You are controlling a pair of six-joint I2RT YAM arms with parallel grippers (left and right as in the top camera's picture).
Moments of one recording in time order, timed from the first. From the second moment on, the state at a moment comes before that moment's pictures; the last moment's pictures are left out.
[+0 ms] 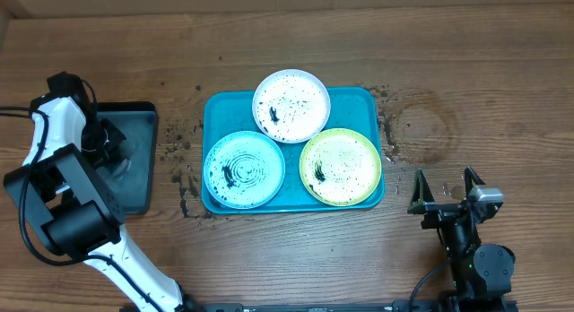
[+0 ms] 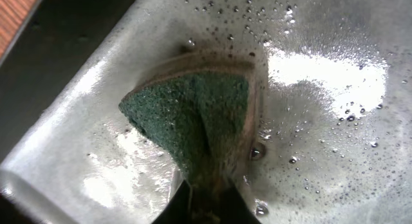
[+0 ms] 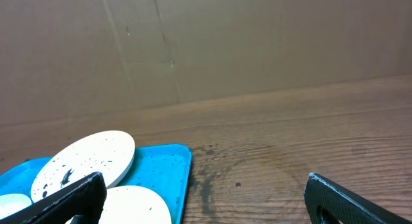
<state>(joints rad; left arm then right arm) 0.47 2.12 1.58 -0.99 -0.16 -0.38 0.08 0.01 0.02 -0.03 -0.01 0.18</state>
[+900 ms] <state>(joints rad) 0.33 2.13 2.03 -1.39 -0.16 -0.46 0.08 0.01 0.02 -0.03 -0.01 0.18</state>
